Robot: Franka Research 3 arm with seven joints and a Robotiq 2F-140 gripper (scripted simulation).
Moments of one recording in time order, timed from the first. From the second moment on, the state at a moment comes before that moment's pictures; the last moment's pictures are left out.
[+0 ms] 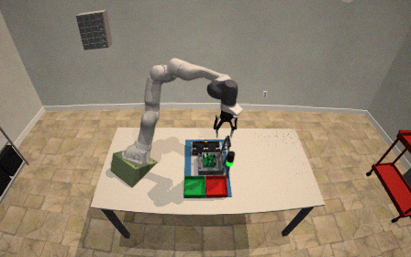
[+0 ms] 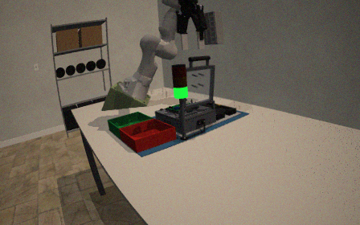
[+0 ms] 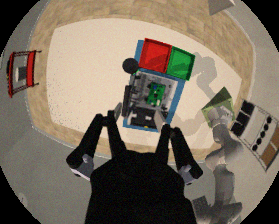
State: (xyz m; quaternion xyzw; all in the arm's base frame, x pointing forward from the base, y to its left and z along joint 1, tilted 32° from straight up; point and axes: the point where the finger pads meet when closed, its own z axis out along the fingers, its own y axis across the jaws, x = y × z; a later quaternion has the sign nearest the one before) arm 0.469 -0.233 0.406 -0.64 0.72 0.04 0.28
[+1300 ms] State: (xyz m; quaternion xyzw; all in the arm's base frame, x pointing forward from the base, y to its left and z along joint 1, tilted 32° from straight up) arm 0.386 -0.215 0.364 -0.64 0.72 0.04 0.27
